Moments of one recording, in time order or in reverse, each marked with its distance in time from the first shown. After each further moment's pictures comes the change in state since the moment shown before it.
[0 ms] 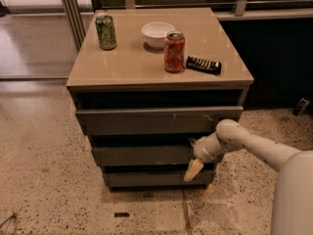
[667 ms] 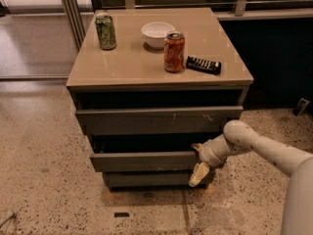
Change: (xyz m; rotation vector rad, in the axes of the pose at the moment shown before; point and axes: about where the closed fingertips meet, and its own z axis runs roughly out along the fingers) arm 0.003 0.028 -0.022 -0.073 -0.028 0.055
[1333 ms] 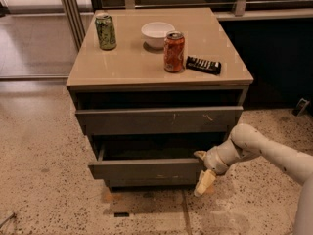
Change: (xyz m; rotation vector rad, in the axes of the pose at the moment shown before) arm 0.008 0.048 -0.015 -0.118 -0.034 0.068
